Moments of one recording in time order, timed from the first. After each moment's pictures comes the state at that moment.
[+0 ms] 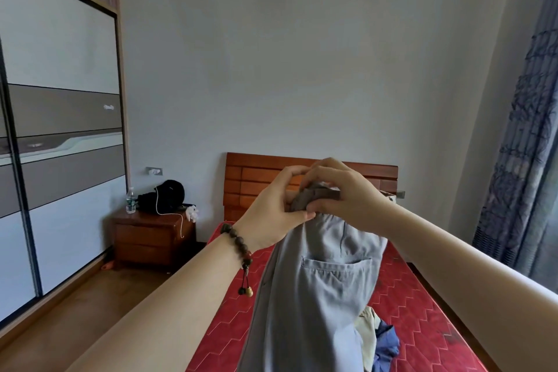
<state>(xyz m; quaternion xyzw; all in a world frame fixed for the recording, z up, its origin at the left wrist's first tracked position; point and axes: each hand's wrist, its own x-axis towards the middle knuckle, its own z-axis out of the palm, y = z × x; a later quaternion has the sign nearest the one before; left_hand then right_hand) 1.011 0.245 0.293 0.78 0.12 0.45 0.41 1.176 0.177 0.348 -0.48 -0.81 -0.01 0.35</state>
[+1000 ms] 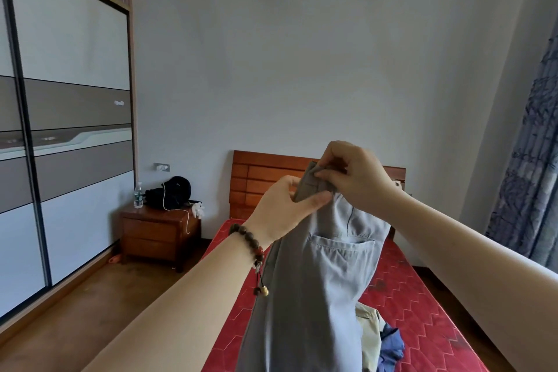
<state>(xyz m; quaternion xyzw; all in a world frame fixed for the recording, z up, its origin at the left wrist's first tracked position) 1.003 0.241 0.299 0.74 0.28 0.46 0.39 1.154 0.190 0.368 -0.48 -0.76 -0.08 0.43</state>
